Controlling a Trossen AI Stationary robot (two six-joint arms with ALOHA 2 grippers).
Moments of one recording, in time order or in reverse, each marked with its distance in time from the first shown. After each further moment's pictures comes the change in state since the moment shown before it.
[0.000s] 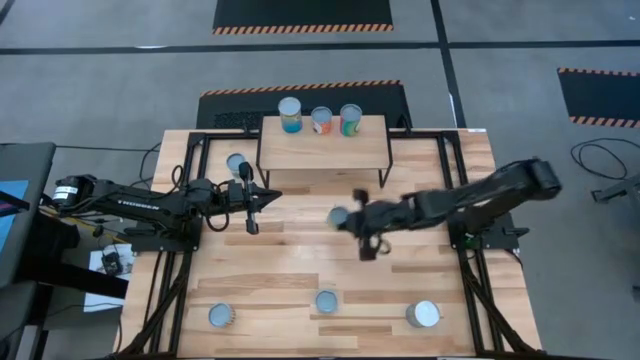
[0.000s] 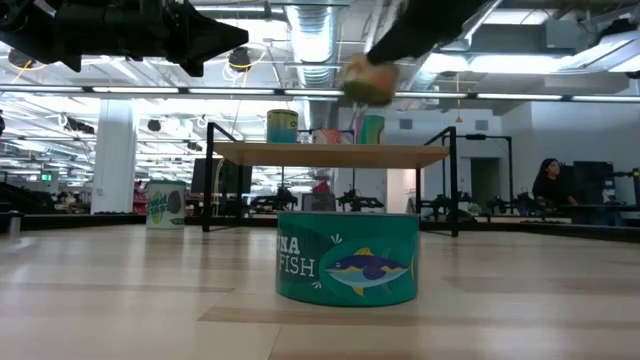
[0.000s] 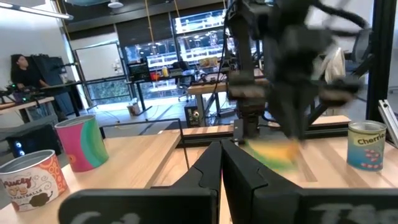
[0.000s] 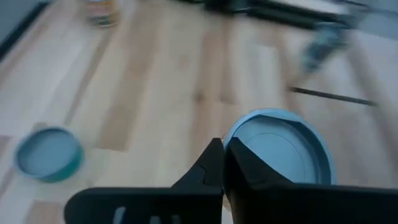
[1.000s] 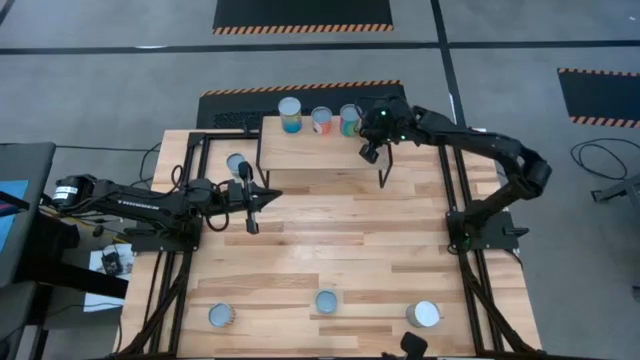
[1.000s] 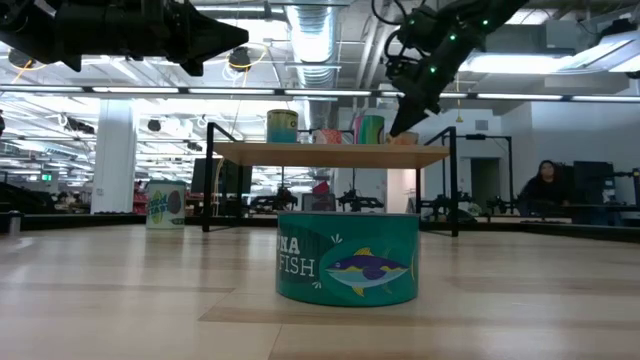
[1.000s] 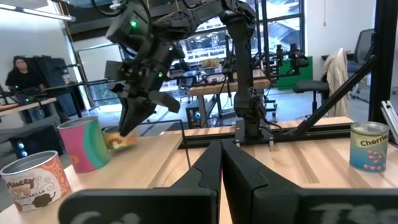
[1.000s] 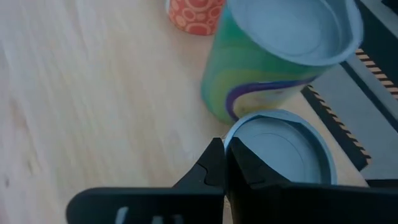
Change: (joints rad) left arm 0.001 0.000 0.000 0.005 -0.005 0.003; right arm -0.792 0.109 0.199 -0.260 -0.169 -0.108
